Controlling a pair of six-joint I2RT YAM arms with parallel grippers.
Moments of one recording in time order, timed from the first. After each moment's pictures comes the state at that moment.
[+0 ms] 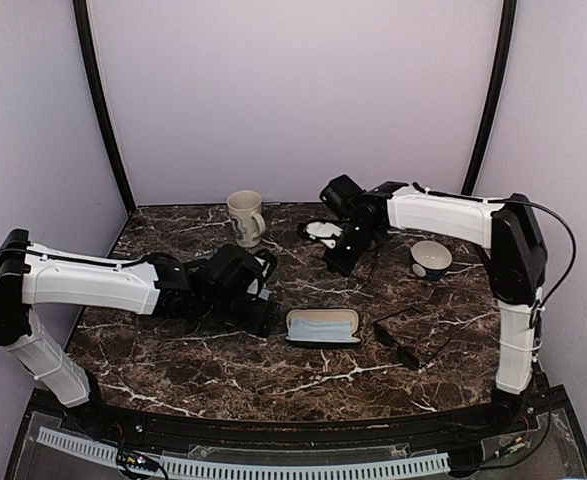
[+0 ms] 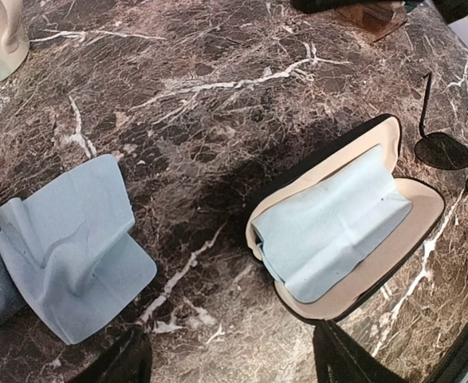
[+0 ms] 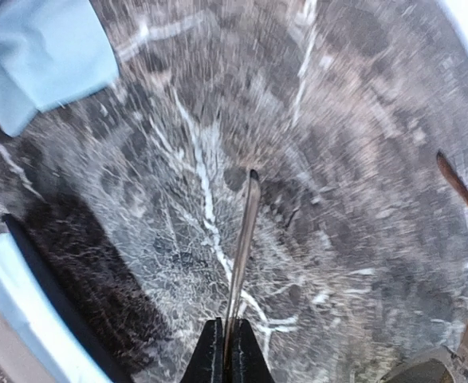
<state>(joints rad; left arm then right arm) -1.01 1.56 0.99 -0.31 -0.20 -0.44 0.73 2.02 1.70 -0.83 0.00 -0.34</state>
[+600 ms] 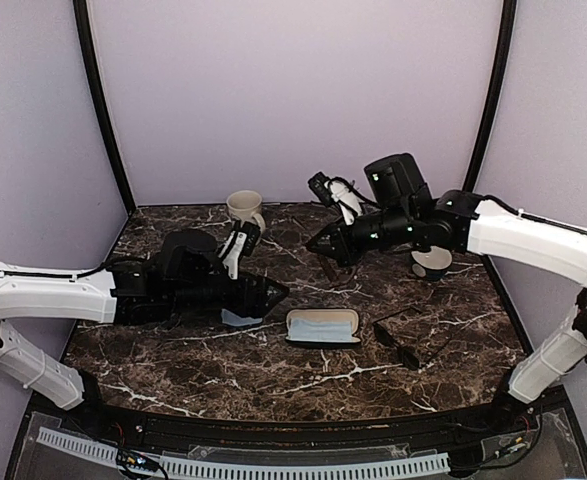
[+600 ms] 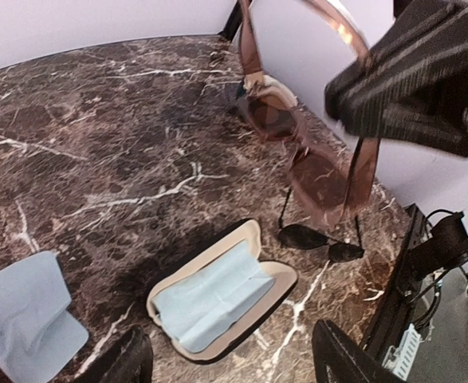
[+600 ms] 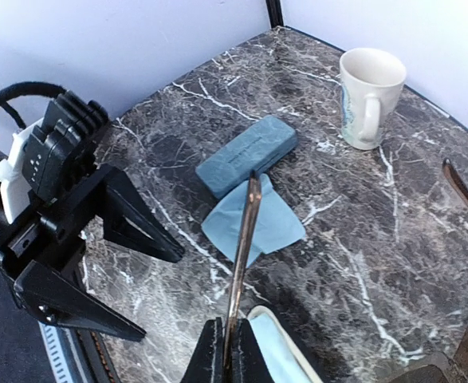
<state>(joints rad) -0.99 1.33 0.84 0.04 -0.03 -0.46 0.88 1.50 1.32 -0.39 -0.27 0.11</state>
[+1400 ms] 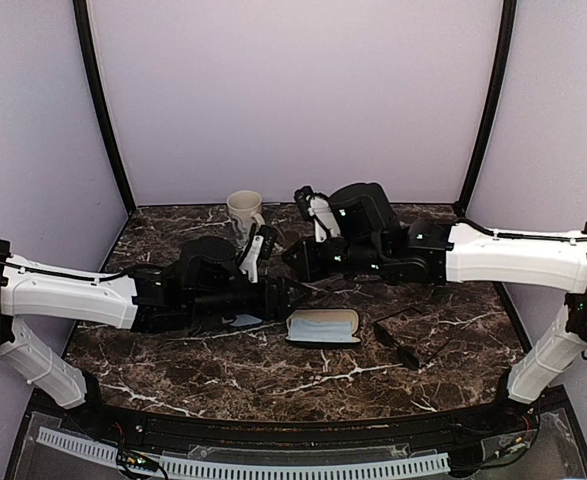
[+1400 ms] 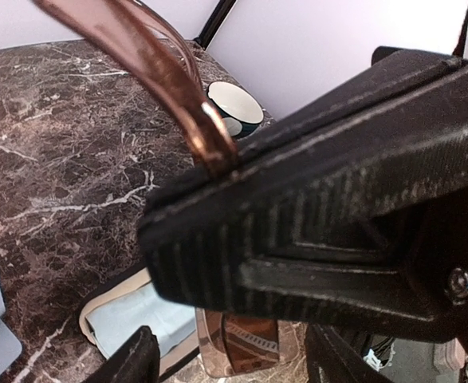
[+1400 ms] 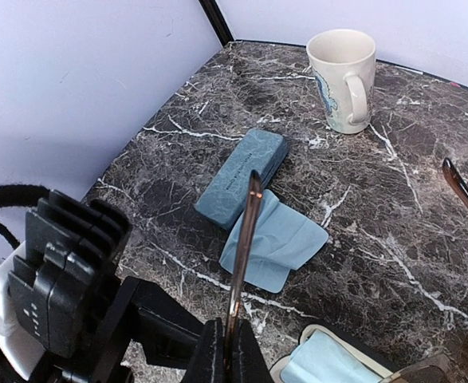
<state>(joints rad) -1.06 1.44 0.86 0.19 -0.03 -0.60 1.07 1.56 1.28 -0.22 0.09 0.48</state>
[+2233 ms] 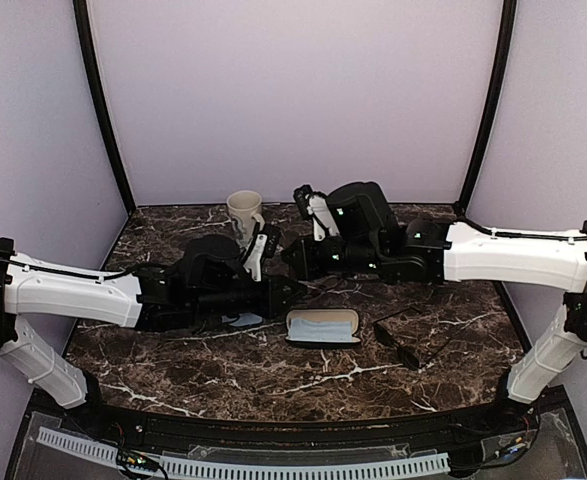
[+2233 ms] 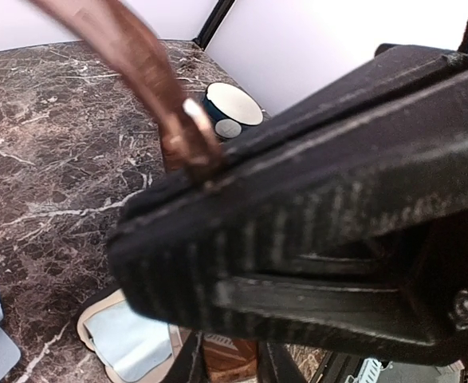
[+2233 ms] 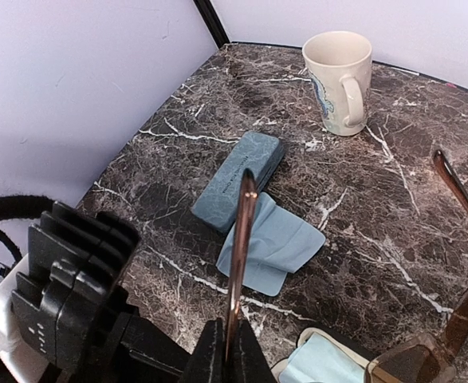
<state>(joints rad) -1.06 1.46 0.89 0.20 -0.02 -0.59 1.07 1.57 1.29 -0.23 0.09 0.49</state>
